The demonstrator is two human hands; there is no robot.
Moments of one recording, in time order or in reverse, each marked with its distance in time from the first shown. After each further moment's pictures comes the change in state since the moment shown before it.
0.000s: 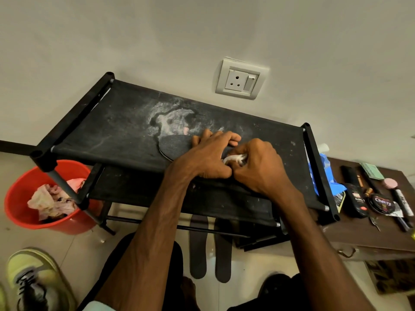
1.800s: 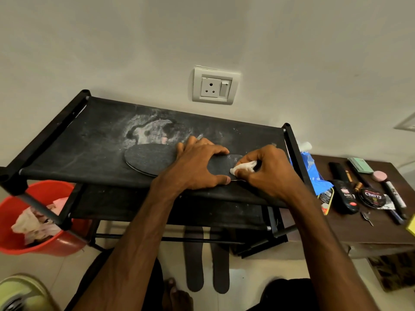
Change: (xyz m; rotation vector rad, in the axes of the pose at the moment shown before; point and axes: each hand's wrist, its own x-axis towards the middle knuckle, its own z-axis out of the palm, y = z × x) left_hand 0.019 0.008 0.023 0.315 0.120 0.043; right_hand -0.012 0.071 -0.027 0.236 0.024 0.027
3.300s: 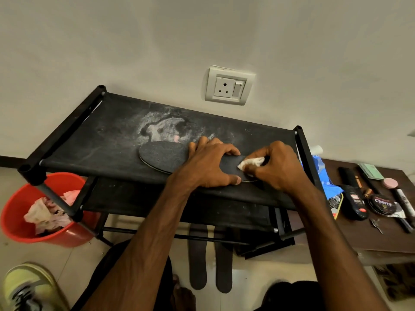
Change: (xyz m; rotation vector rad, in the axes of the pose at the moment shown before) left_hand 0.002 -0.005 0.004 -0.082 0.005 -0.016; right_hand 0.016 -0.011 0.003 -0.097 -0.004 0.060
